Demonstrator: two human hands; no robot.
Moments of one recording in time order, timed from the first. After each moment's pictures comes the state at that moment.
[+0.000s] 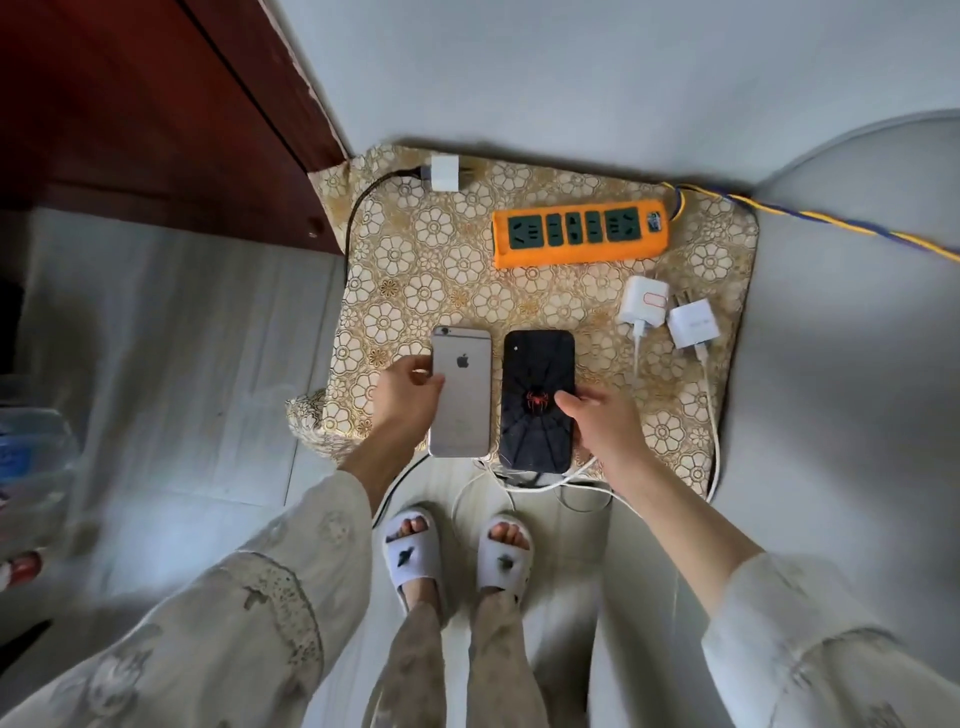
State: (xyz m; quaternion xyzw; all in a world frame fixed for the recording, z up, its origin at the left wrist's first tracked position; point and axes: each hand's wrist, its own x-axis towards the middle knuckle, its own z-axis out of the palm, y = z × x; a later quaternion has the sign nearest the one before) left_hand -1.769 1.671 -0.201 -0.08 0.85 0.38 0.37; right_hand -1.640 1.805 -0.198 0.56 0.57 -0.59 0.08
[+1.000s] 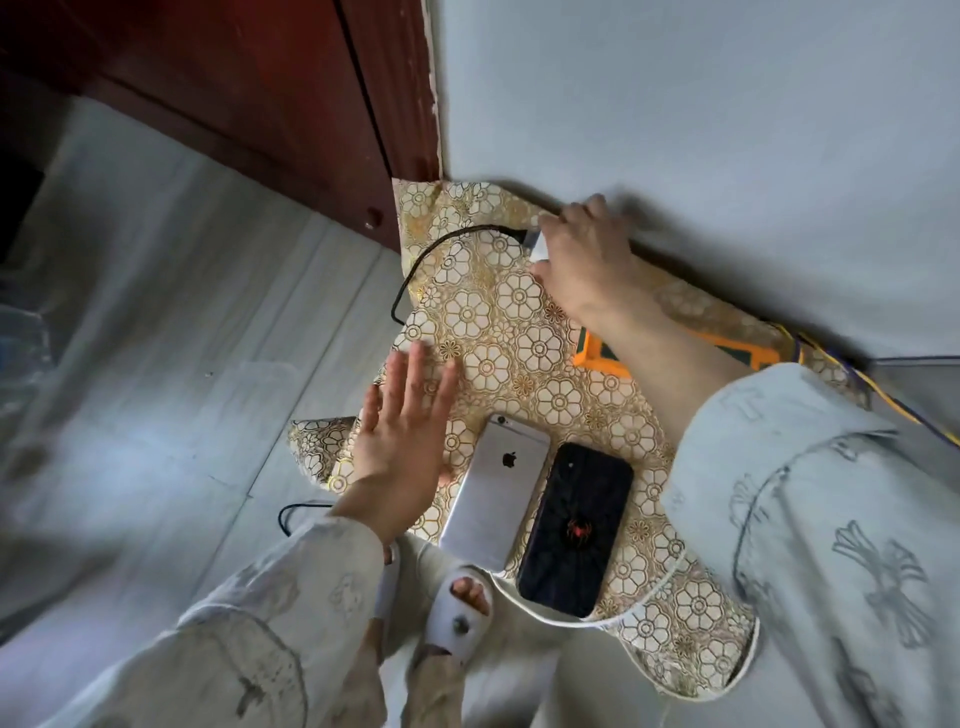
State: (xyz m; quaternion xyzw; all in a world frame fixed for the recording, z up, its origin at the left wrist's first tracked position) left_hand -1.819 1.654 -0.225 0.22 0.90 -0.02 0.37; right_hand -1.901 1.869 -0.221 0.08 0.99 -0.03 0.13
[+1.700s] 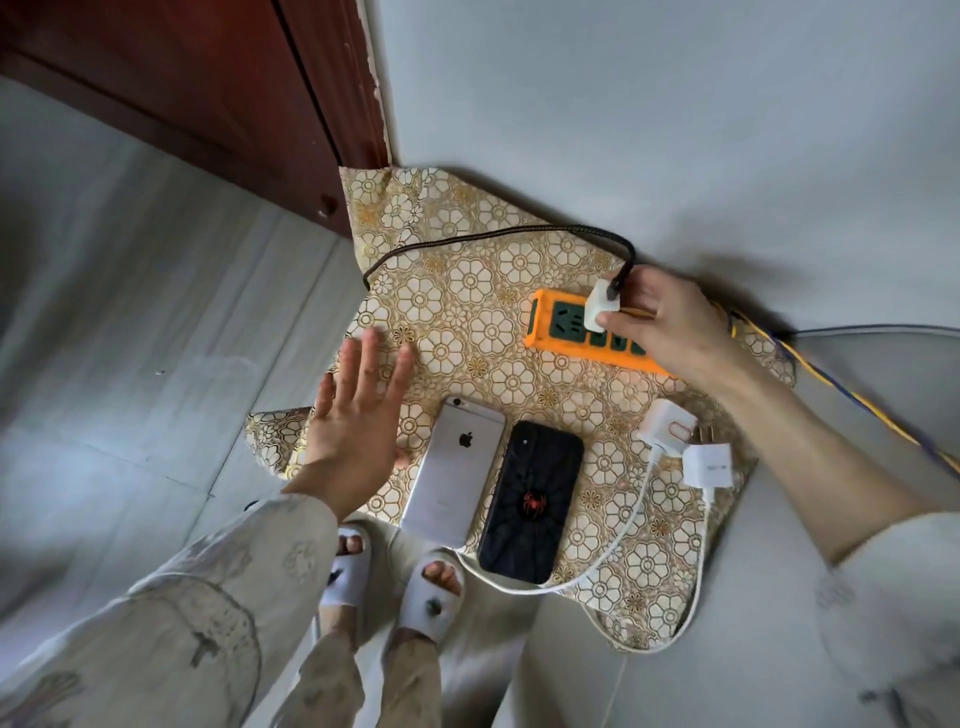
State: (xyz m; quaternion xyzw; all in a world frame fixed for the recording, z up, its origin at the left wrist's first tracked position) left_hand -1.820 1.653 -0.219 0.22 0.90 0.01 0.37; right_hand -1.792 1.932 -0.167 0.28 0.83 -0.45 0.17
